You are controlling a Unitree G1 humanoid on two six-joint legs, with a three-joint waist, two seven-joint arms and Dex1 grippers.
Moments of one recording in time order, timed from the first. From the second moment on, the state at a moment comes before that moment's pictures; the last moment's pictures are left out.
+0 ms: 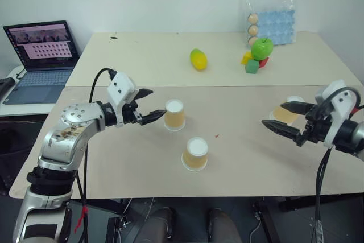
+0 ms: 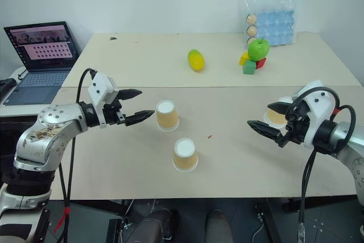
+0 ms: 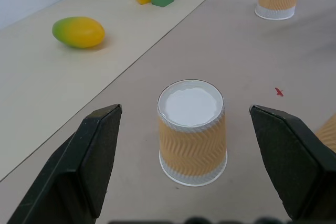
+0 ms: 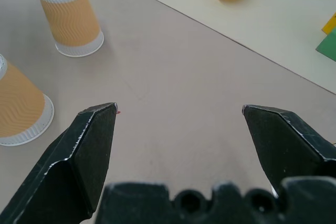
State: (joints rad) left arm -0.50 0.67 0.01 -0.22 -0.41 0.58 -0.82; right arm -0.14 -0.96 -0.41 -0.43 0.65 0.81 0.78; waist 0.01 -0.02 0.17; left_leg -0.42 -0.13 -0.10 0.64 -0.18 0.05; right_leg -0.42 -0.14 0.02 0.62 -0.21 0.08
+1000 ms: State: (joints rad) left arm -0.63 0.72 -0.13 -0.37 -0.62 0.70 -1.08; right arm -0.19 -0.92 -0.35 -0.45 0.65 0.81 0.74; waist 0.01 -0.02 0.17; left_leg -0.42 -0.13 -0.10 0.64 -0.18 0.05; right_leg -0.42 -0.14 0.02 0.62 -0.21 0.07
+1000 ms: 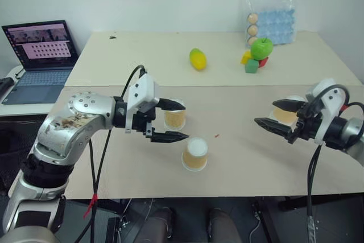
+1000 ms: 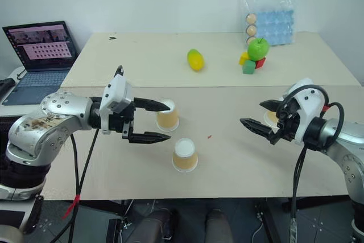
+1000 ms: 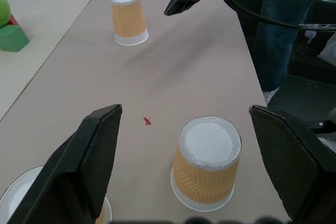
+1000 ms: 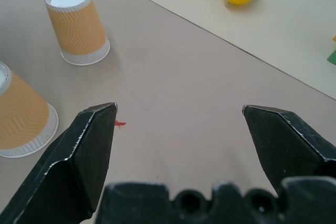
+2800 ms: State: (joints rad) left arm -0.63 0.50 -0.35 -0.07 -0.25 0.30 -1.20; right arm -0.17 -1.07 -0.37 -0.52 0.91 0.90 0.99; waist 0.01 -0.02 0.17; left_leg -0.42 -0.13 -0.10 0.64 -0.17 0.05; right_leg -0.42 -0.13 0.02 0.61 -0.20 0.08
